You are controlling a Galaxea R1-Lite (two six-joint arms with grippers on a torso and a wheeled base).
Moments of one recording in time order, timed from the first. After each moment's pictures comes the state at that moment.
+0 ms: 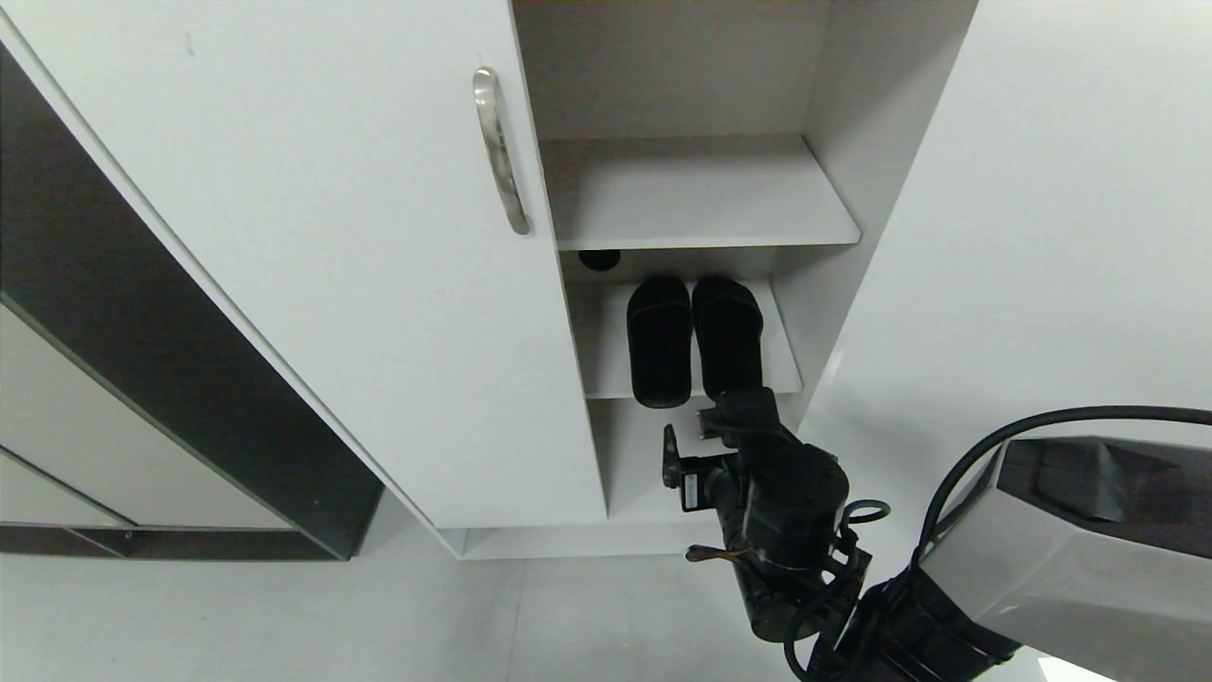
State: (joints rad) left arm 0.00 0.00 0.00 0.00 0.00 0.00; right arm 0.88 2.20 -0.87 -1.39 -0.75 -0.06
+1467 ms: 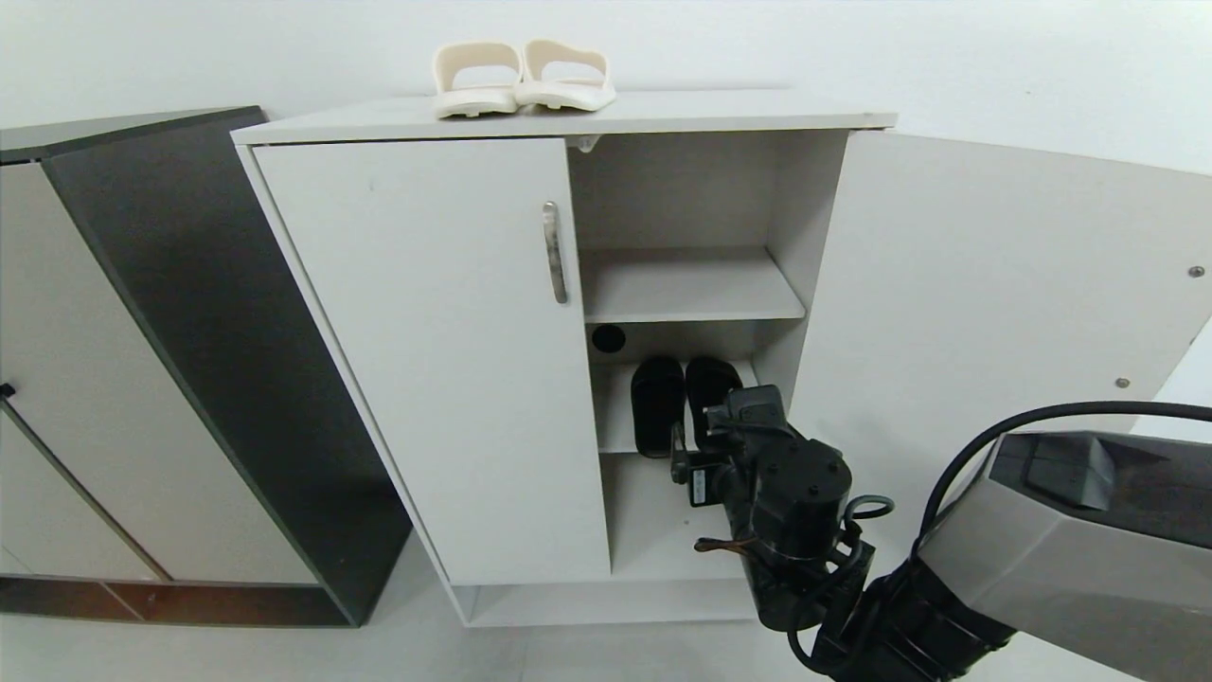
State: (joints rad) left arm 0.00 0.00 0.00 0.00 0.00 0.00; right arm 0.84 2.21 -0.87 -1.39 -0.73 -0.06
